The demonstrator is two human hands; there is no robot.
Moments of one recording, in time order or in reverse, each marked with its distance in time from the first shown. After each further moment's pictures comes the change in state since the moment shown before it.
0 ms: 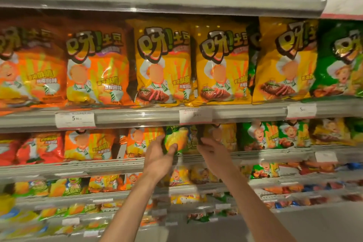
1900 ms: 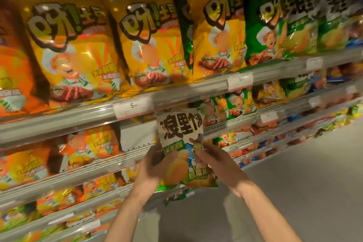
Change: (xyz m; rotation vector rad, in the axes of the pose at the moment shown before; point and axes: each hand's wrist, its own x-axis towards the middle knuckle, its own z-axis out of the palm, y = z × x) left_hand -0.073 0.049 0.070 -0.476 -0.442 0.020; right_hand -0.087 0.059 -0.095 0.225 -0.018 0.190
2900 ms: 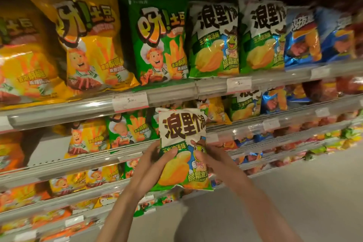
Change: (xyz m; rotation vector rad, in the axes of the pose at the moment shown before) left_hand 0.066 0.030 0.305 0.103 0.054 -0.027; right_hand 0.025 0.043 -0.321 0.066 -0.093 -0.022
